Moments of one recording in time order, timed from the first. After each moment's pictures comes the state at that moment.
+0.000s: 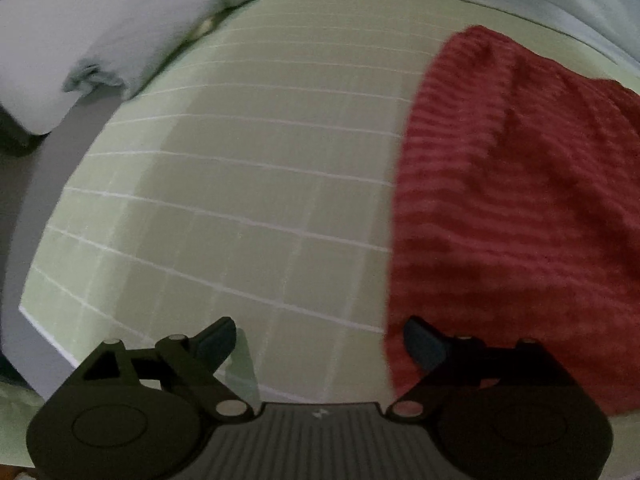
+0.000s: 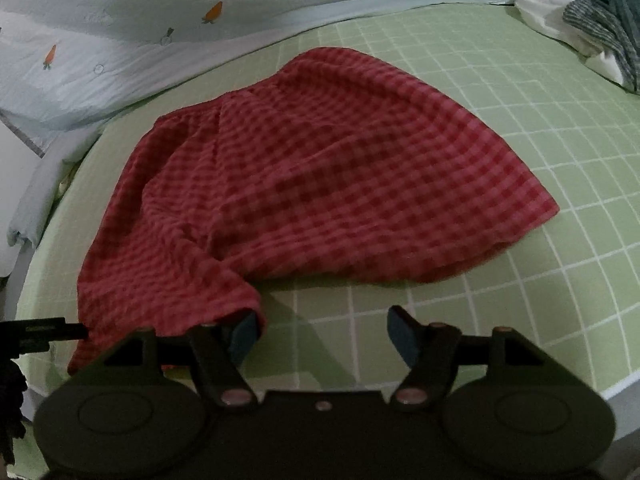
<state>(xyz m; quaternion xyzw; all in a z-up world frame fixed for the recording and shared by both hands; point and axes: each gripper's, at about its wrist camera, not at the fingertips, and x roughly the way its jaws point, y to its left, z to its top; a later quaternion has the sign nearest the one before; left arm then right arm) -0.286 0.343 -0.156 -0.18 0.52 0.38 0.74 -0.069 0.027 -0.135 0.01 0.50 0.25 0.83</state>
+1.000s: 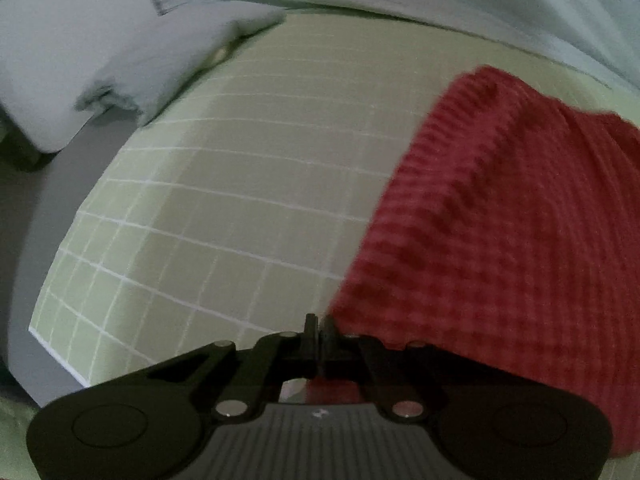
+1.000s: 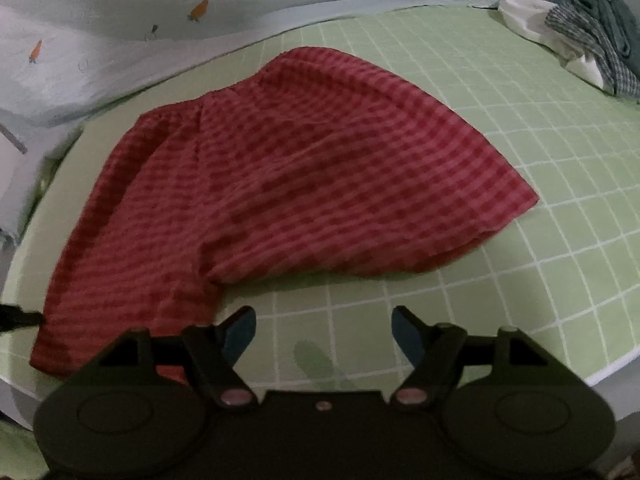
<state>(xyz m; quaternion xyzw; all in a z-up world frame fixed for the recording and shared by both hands) -0.283 0.343 -0.133 -0.18 0.48 0.39 0.76 -0.075 0.036 -0.137 -0.01 0.49 0.20 0.84</state>
